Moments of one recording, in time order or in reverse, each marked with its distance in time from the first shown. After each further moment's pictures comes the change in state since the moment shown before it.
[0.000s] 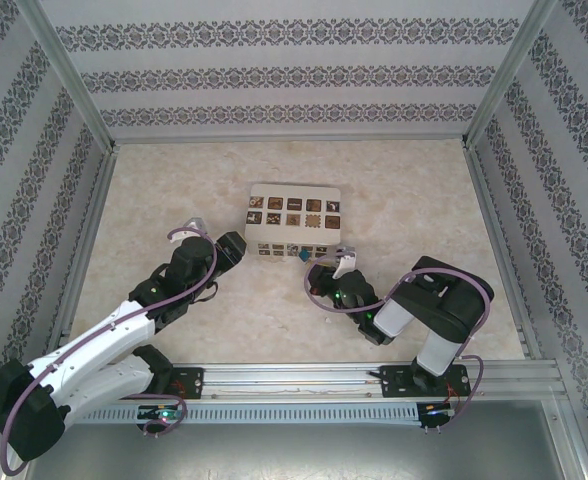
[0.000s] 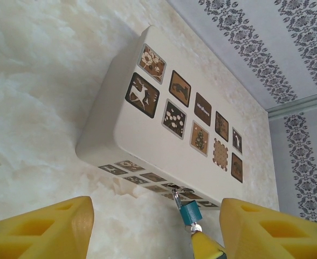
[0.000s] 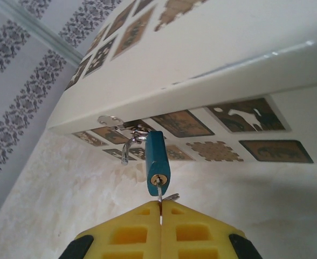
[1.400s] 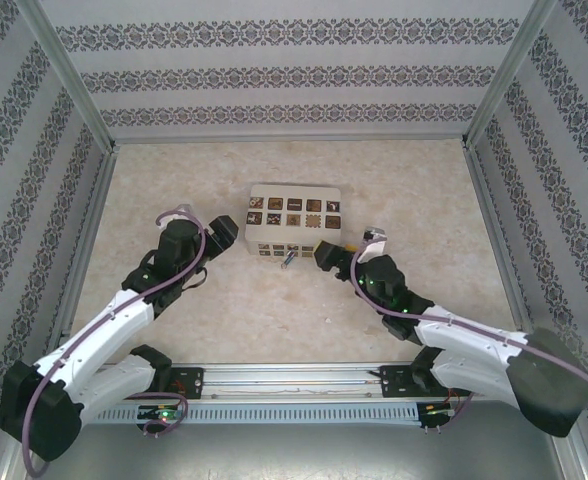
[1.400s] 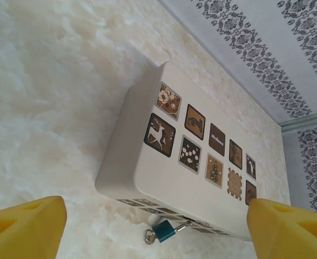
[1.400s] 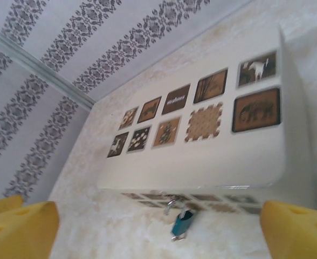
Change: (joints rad) left arm 0.195 0.061 0.069 -0.026 0.136 0.108; right arm -0.108 -0.718 0.065 -0.728 0.003 -0.072
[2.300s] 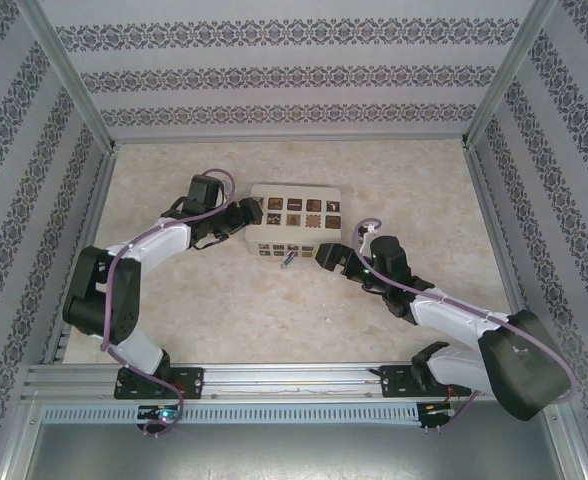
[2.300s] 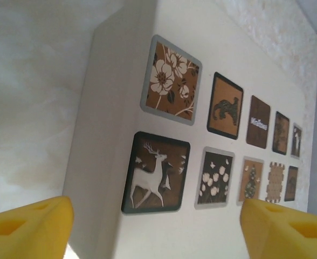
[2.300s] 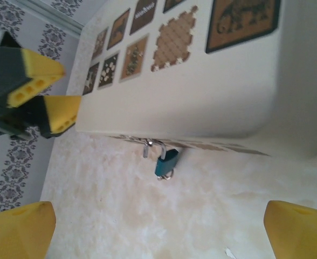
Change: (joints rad) left arm 0.153 0.678 0.375 0.006 0.473 0.188; right arm -0.220 0.183 0.072 -0.105 -0.500 0.037
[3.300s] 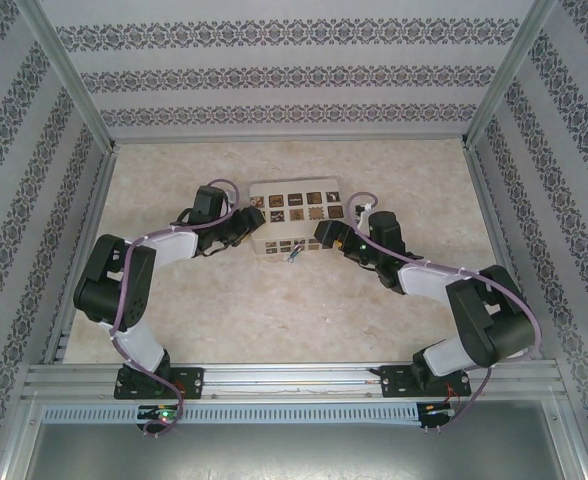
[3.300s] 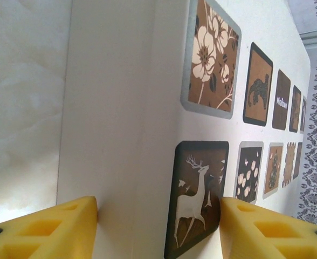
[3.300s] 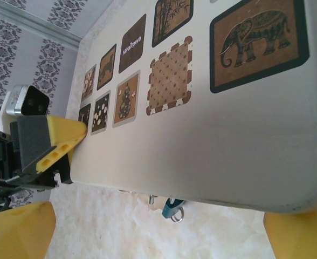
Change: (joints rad) left arm -0.017 0.078 -0.117 0.264 0.074 -0.132; right arm -0.133 0.298 0.178 0.093 -0.143 -0.016
